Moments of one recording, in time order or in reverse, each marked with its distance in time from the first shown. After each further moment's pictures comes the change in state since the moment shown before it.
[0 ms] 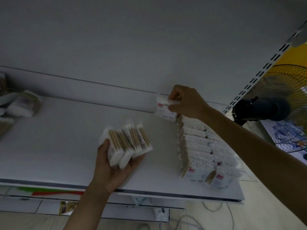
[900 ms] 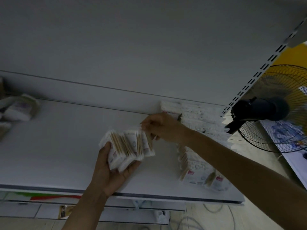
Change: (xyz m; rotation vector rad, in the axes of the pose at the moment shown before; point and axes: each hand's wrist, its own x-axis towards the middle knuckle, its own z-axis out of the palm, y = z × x) left_hand -0.002 0.004 0.012 -0.022 0.207 0.132; right_hand -0.034 -0.039 0.051 0.439 -0.322 0.036
